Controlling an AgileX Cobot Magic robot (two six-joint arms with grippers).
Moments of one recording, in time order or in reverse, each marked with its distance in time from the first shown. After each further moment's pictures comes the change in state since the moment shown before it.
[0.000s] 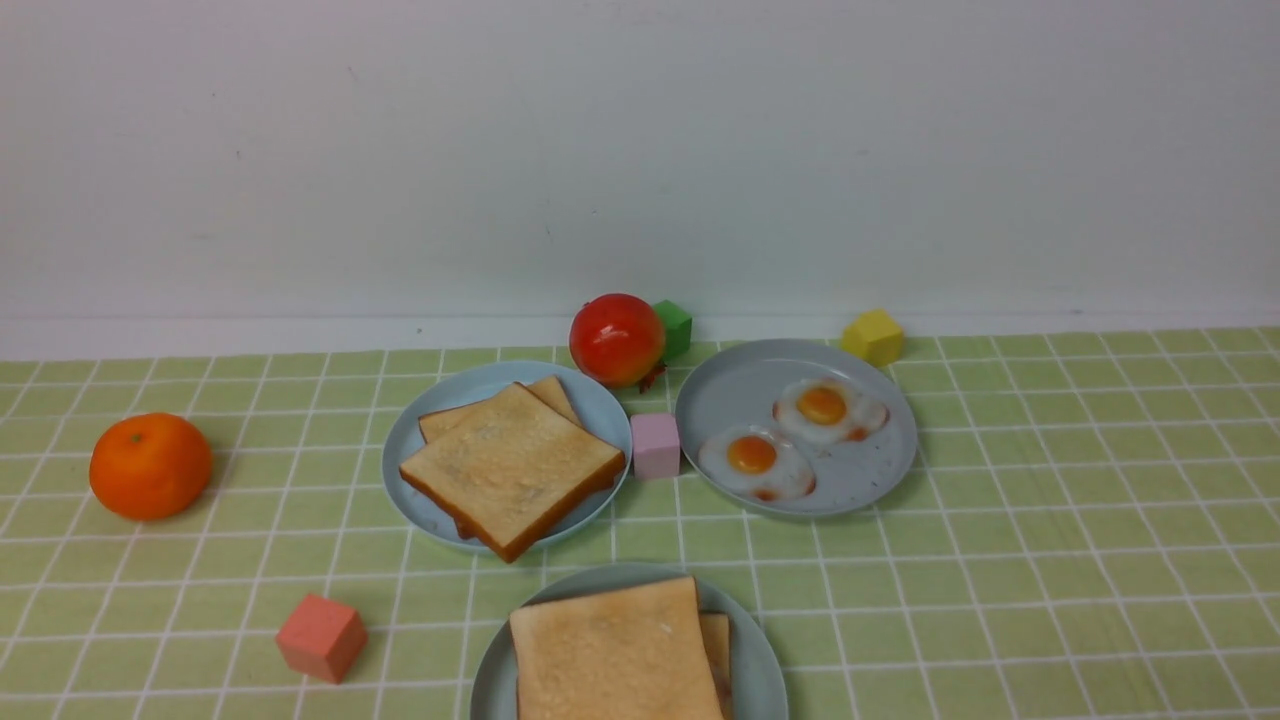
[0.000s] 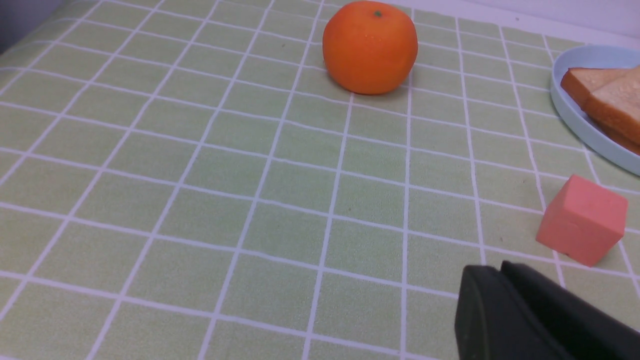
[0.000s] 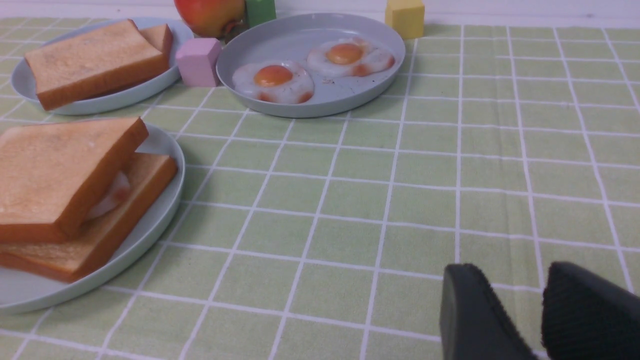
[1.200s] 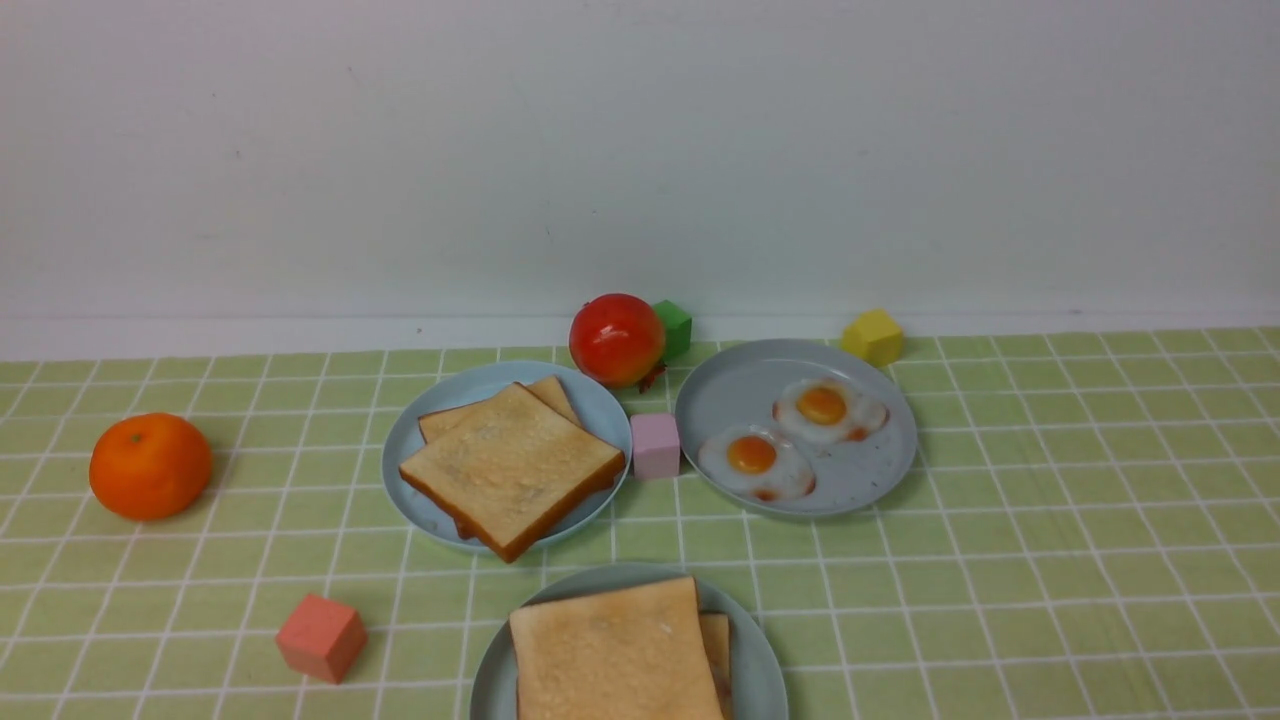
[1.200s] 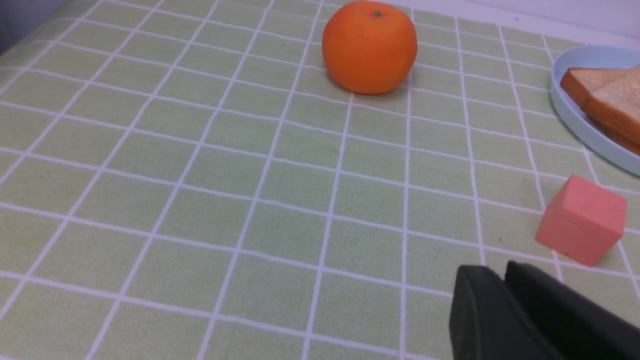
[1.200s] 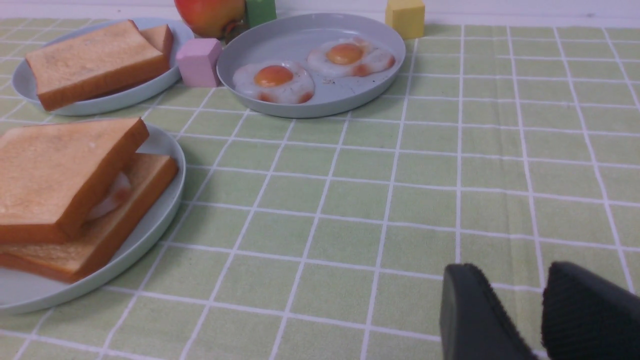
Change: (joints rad) right arm 0.000 0.000 0.000 0.002 0.000 0.000; left arm 0.000 0.000 0.000 -0.001 0.000 0.000
